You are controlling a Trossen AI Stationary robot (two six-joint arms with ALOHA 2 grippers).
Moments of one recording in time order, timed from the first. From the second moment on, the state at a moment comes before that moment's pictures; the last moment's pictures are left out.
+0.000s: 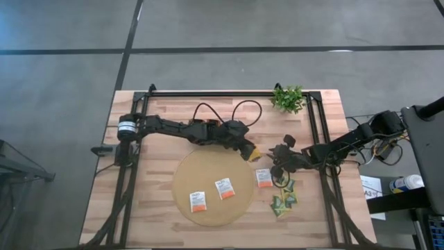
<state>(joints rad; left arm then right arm) 0.07 1.93 1.39 0.06 0.04 -0.66 0.27 1.21 0.27 0.06 0.62 0.45</state>
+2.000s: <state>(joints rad) -0.01 1.90 1.47 -0.37 -0.13 -0.50 -0.01 1.55 0.45 0.18 -0.01 0.47</state>
